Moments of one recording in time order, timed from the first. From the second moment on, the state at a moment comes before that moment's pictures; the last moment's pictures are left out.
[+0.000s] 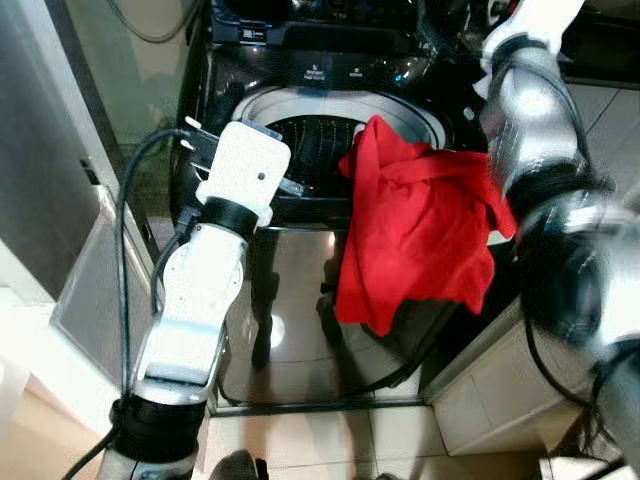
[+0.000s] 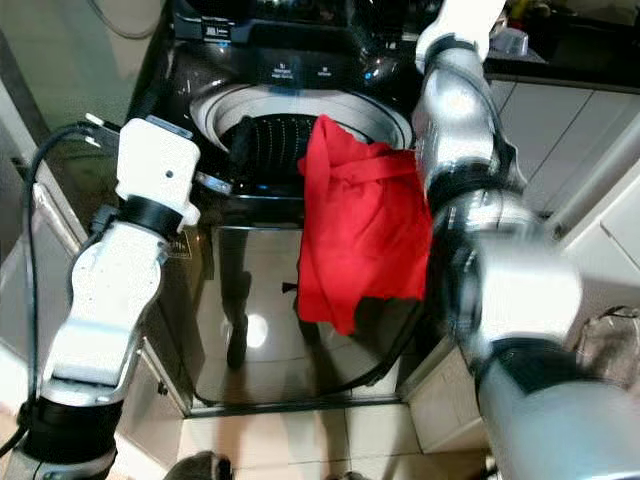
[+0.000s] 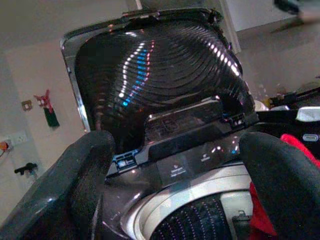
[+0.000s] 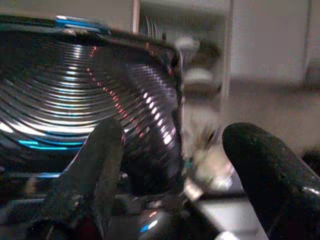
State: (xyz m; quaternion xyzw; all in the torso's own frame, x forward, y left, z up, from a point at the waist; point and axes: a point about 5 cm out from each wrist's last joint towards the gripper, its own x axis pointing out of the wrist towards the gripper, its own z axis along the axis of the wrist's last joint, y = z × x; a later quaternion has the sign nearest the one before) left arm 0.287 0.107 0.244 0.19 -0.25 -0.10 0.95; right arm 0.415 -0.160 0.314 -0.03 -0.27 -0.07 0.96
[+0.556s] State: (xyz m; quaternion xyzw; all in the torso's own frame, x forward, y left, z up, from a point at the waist) left arm 0.295 0.103 0.220 0.16 -0.21 -0.14 0.95; right arm 0.334 -0.163 0.165 -0.03 -0.19 -0.05 0.98
